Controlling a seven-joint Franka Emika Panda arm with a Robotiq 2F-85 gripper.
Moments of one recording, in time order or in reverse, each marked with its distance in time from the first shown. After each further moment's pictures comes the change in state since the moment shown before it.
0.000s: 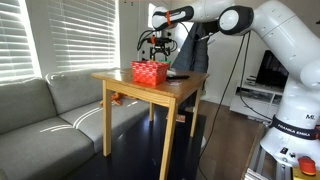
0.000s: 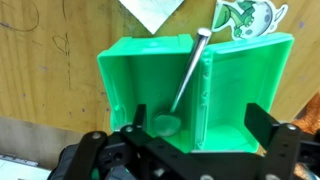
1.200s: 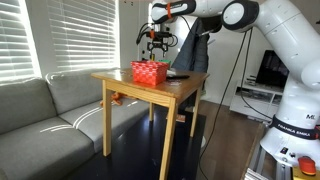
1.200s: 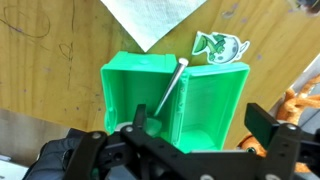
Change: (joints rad) arm 0.017 -0.063 0.039 -0.024 0.005 -0.014 -0.077
